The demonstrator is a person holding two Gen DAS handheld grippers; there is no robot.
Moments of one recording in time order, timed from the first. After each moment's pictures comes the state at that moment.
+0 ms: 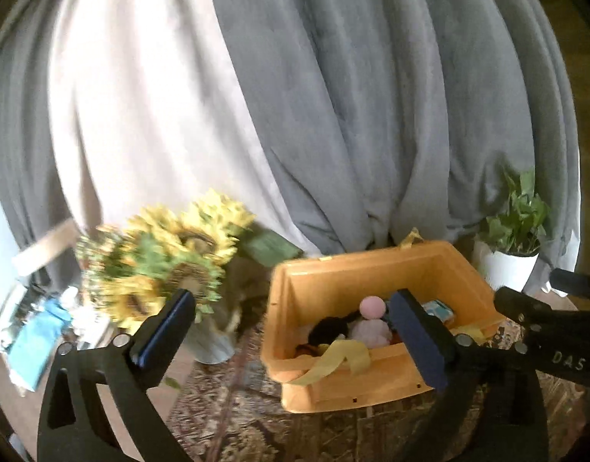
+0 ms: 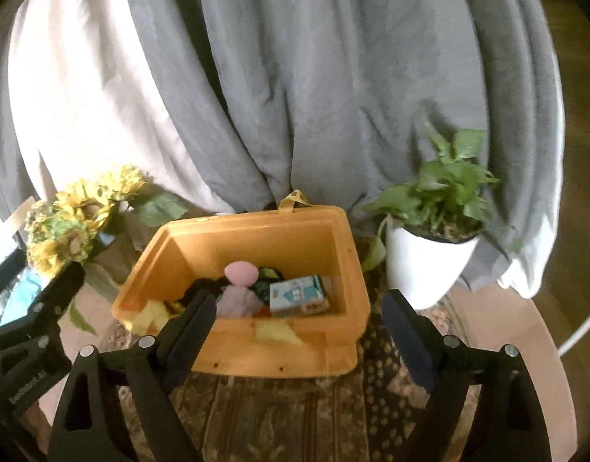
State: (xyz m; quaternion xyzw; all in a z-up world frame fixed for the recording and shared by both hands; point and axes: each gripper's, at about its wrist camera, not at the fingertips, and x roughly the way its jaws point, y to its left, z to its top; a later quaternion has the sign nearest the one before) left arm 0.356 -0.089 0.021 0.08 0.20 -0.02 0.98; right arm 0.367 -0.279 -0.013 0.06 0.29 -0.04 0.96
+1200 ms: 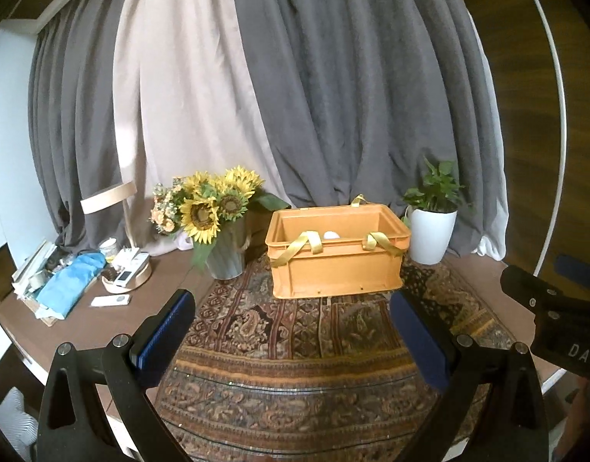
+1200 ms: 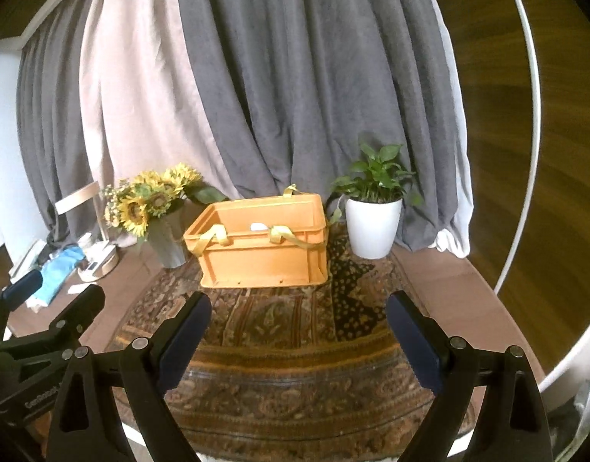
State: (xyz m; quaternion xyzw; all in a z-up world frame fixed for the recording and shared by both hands) left arm 0.090 -0.079 0.023 0.06 0.20 -0.03 0.98; right arm 0.085 -0.266 -0.002 0.05 0.22 -0.04 0.97
